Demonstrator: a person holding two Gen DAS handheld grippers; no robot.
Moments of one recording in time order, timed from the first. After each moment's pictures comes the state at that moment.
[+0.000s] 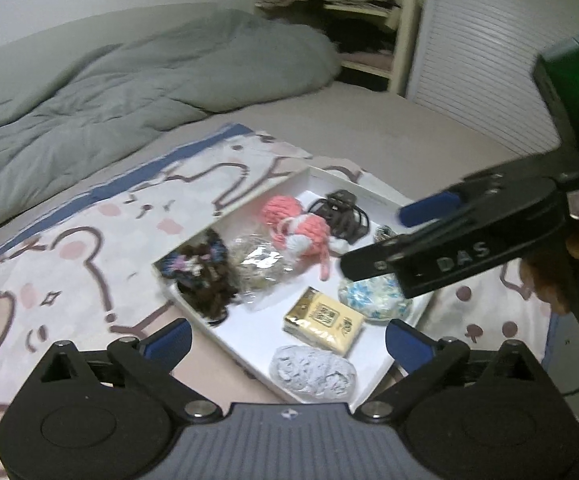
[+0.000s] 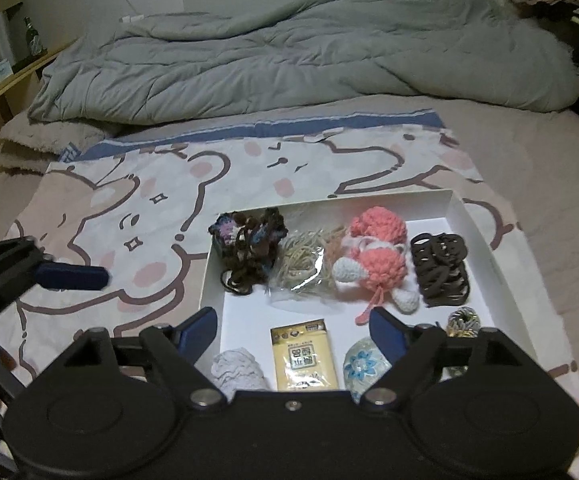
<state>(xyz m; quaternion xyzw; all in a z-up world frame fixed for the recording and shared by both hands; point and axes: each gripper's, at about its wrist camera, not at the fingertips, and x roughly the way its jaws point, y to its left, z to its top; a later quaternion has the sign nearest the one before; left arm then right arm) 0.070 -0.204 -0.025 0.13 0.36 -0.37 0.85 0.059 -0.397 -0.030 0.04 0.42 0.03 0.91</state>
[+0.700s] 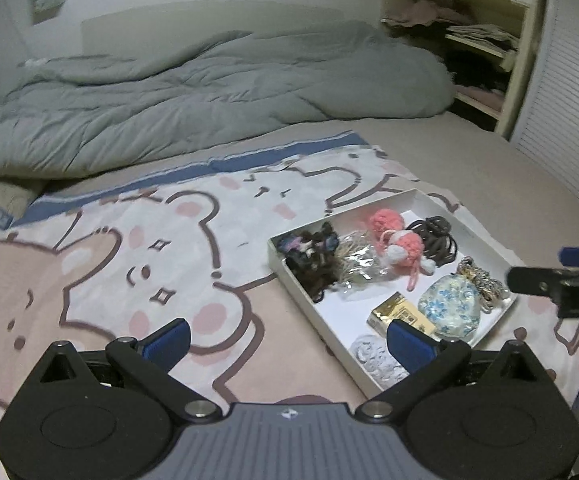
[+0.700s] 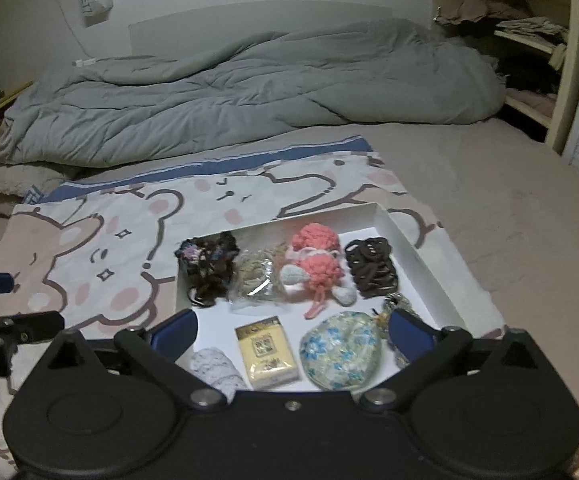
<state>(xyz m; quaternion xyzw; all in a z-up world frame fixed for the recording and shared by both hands) 0.058 -0.146 0.001 0.07 0.38 -0.22 0.90 -0.006 -0.396 0.001 0.05 0.37 -0.07 0.93</state>
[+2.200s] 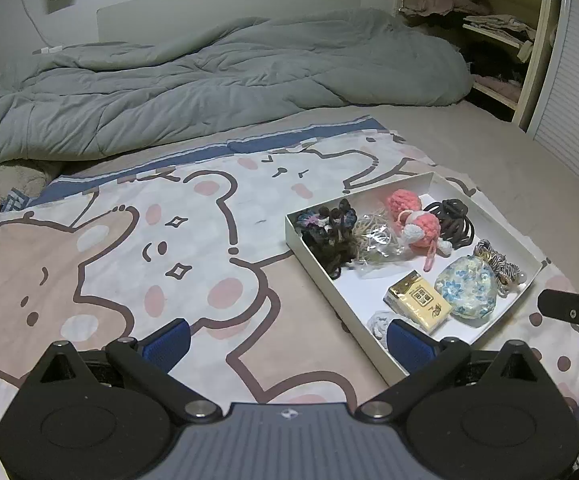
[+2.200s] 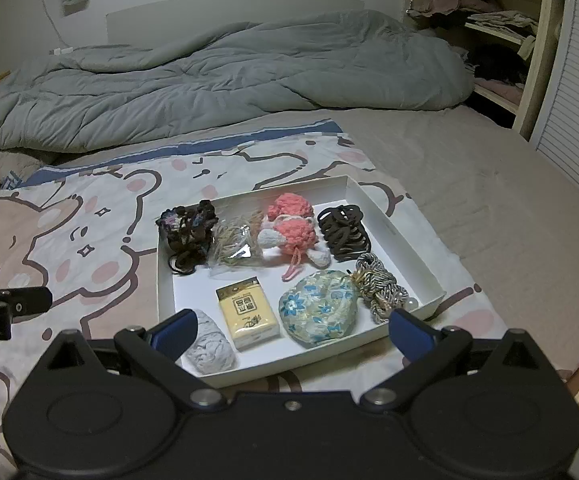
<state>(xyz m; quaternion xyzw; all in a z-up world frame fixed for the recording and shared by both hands) 0.047 -0.140 -0.009 0.07 0.40 -0.19 0.89 -0.040 -0.380 -0.009 0.04 0.38 -0.12 0.92</state>
